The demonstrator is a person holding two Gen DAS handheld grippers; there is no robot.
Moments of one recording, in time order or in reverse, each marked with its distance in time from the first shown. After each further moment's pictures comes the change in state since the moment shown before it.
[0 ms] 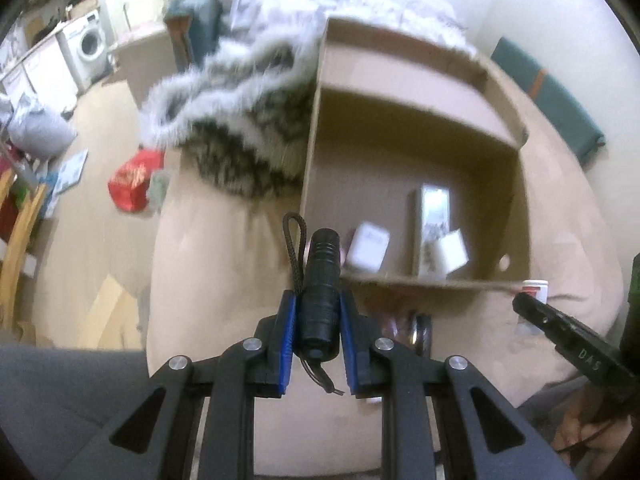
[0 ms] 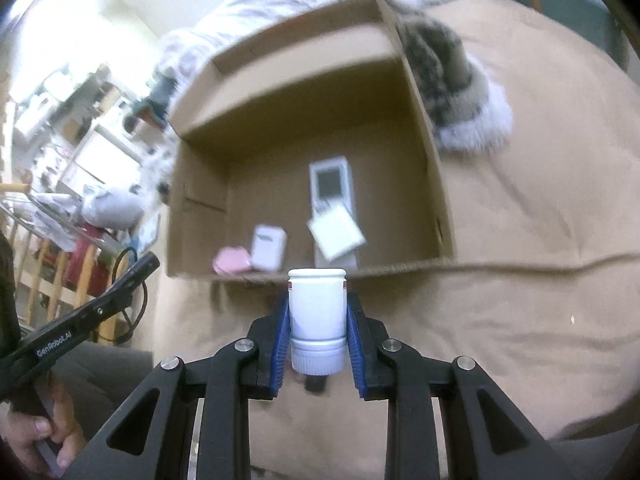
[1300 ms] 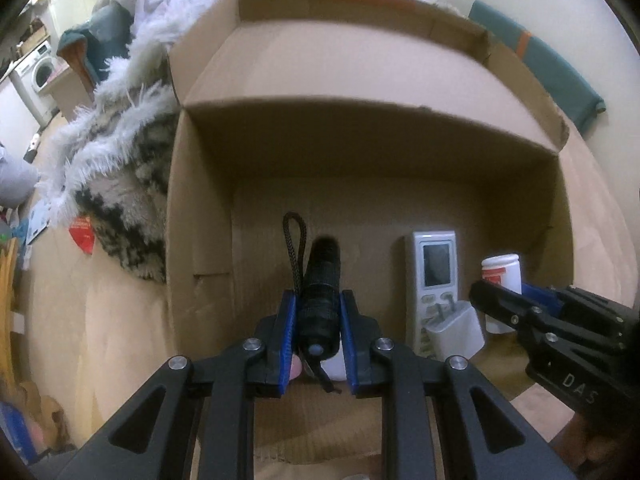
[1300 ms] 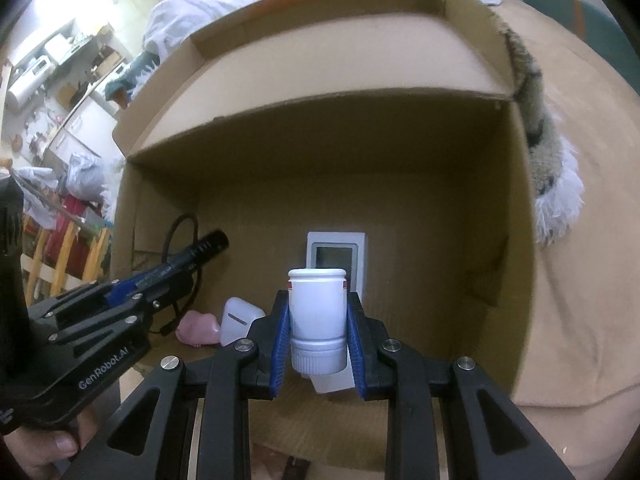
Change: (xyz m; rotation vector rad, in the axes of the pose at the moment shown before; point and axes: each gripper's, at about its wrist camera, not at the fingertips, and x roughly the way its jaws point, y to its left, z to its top) left arm 0.132 -0.054 0.081 0.149 0.077 -0.032; right arm 0.101 0.014 0.092 -0.110 0.104 -0.057
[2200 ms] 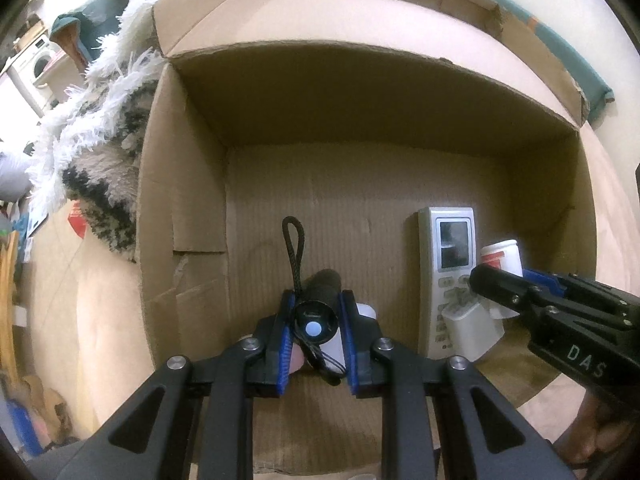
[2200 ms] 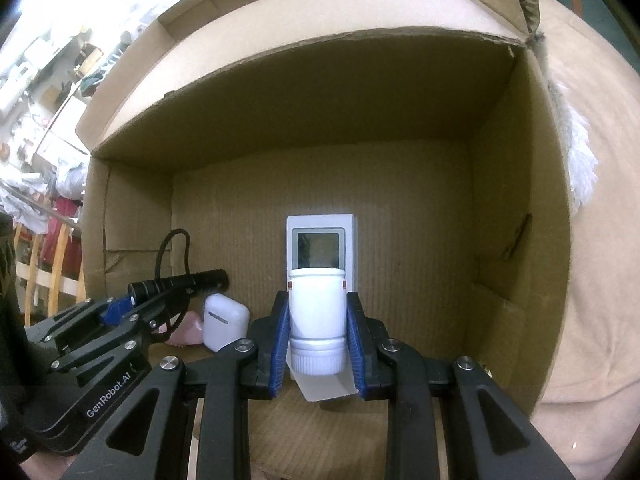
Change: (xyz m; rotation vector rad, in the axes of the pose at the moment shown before) left arm 0.036 -0.005 -0.014 -0.004 0.055 0.019; right arm 0.025 -0.009 0.013 0.057 0.073 -0.007
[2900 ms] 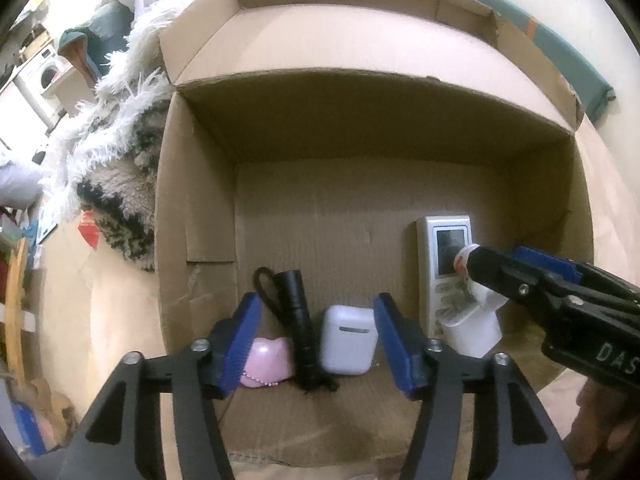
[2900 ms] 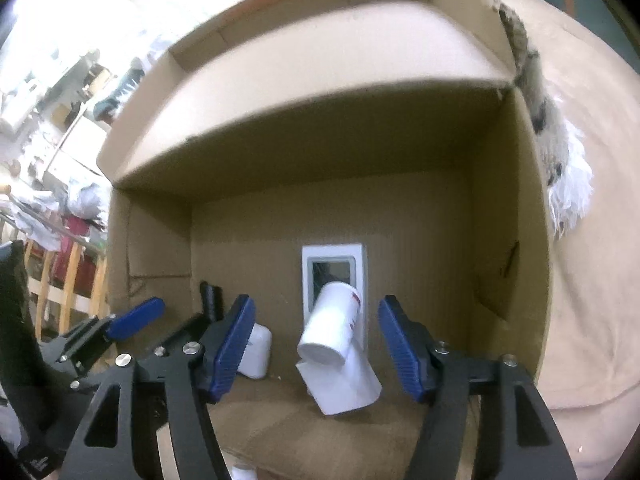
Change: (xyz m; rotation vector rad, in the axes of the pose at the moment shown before) left arm -0.022 -0.007 0.000 0.009 -0.027 0.032; right arm -0.017 -0.008 0.000 0.022 -0.087 0.049
